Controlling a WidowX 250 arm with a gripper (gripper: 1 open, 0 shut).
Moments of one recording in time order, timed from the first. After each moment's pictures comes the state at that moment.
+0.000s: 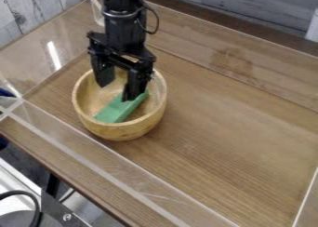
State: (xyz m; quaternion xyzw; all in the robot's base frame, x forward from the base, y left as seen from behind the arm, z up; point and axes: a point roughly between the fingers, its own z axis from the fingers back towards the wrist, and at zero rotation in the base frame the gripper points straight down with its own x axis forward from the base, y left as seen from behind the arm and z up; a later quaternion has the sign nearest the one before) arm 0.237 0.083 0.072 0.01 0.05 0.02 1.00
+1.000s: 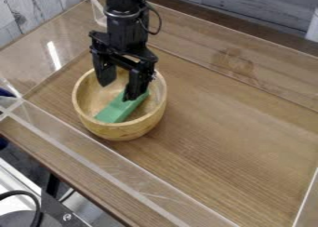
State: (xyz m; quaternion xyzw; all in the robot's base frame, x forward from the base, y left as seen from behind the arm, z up) arm 0.234 0.079 0.074 0.01 0.06 0.01 1.00
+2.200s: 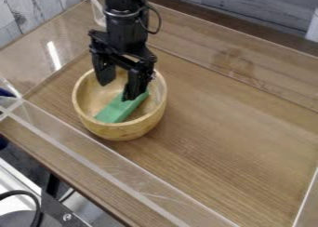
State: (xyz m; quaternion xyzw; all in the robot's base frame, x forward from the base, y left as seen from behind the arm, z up) arm 0.235 0.079 0.074 0.01 0.05 0.00 1.00
